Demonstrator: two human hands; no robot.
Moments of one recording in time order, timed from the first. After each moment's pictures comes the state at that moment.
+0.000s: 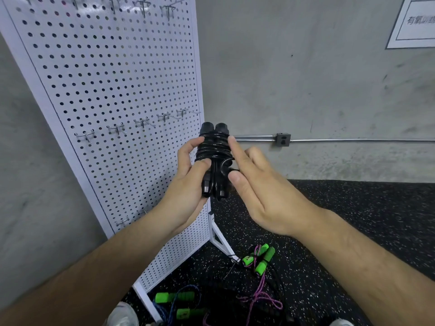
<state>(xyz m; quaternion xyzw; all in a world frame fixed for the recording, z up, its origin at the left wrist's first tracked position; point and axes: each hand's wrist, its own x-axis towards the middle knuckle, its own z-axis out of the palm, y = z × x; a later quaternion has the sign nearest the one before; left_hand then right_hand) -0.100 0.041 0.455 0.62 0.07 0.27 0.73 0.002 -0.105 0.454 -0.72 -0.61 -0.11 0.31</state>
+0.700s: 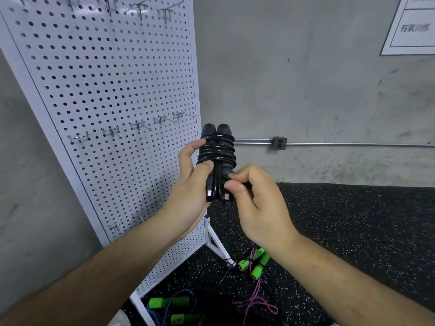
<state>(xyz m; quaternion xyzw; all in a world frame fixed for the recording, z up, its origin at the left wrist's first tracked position) -0.092 0.027 0.457 0.62 0.08 0.29 0.73 -0.011 -0.090 0.422 -0.67 -0.48 -0.12 0.56</state>
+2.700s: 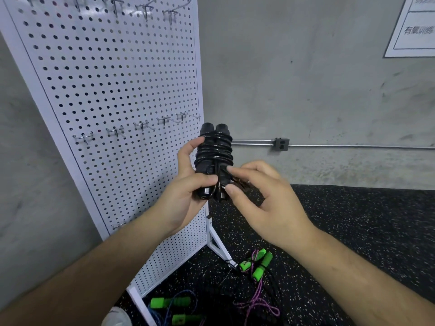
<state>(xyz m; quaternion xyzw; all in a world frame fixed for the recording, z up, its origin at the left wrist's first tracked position) -0.098 0.053 0.451 0.56 -0.03 0.24 0.79 -0.002 -0.103 0.433 -0.67 -0.53 -0.13 0.50</state>
